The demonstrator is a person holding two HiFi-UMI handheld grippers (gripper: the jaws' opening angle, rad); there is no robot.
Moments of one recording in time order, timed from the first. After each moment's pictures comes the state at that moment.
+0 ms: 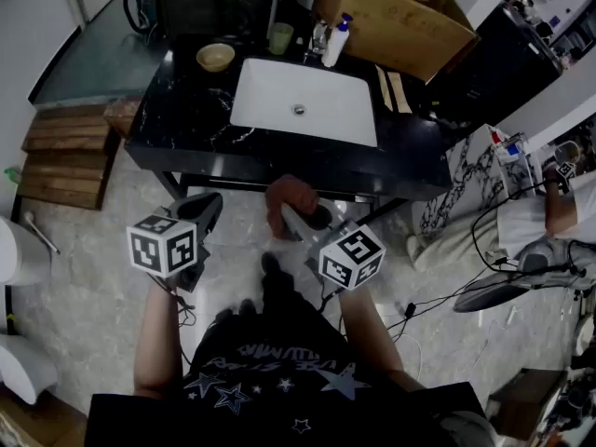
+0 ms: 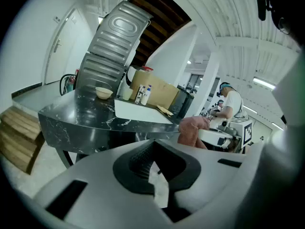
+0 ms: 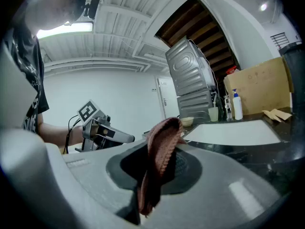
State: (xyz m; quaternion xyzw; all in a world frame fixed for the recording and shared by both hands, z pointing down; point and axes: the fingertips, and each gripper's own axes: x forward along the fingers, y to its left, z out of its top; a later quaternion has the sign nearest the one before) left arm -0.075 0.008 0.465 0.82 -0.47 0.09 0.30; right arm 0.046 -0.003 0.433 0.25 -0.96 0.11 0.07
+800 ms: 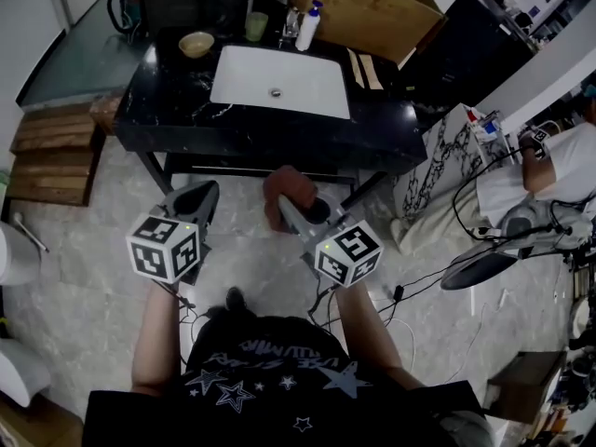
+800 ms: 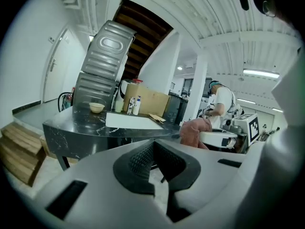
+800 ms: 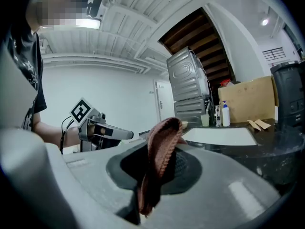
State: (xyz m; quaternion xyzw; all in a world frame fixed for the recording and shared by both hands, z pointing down) left arm -0.023 0.075 0.433 0.84 -0.49 0.07 0.21; right arm 0.100 0.074 0.411 0.30 -0.95 0.08 0.07
